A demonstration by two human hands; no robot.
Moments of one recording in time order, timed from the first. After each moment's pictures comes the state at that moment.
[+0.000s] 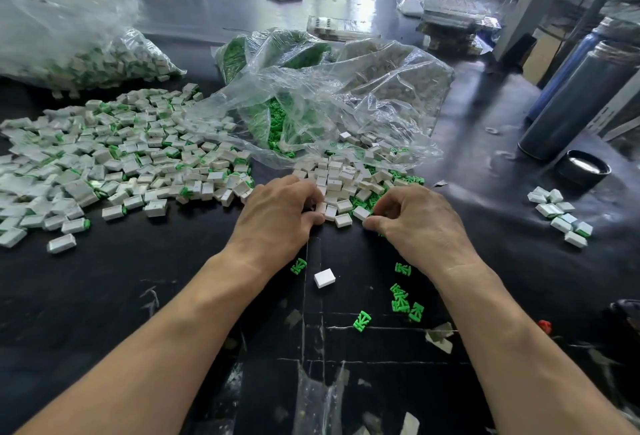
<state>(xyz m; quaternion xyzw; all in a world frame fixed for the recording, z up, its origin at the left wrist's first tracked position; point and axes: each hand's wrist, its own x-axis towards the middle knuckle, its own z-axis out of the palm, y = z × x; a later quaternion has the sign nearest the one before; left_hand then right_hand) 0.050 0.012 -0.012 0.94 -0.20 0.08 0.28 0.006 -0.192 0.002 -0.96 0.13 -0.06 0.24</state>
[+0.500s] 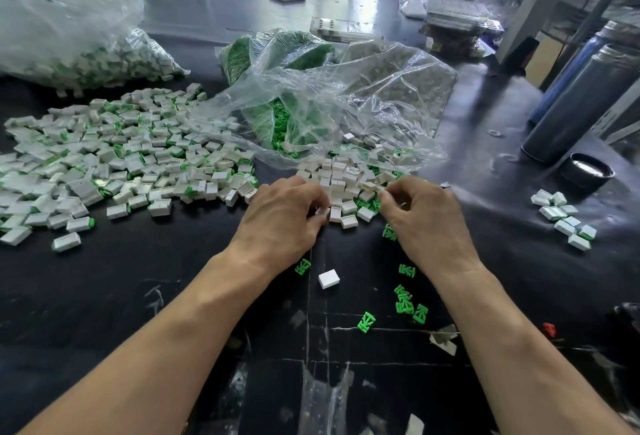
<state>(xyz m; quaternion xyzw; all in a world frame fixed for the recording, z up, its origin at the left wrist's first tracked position) 0.046 0.012 -0.007 0.94 -0.21 0.07 0.25 0.005 -0.187 -0.001 -0.93 0.11 -0.18 0.29</state>
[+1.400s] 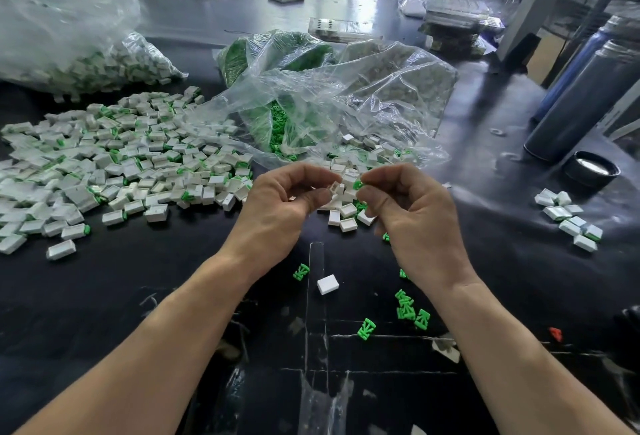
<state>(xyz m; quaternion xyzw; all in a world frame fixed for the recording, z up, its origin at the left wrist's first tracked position) 0.045 0.012 0.005 0.72 -0.18 -0.03 0.67 0.001 -0.167 -0.002 -0.75 -0.01 -0.20 0.63</state>
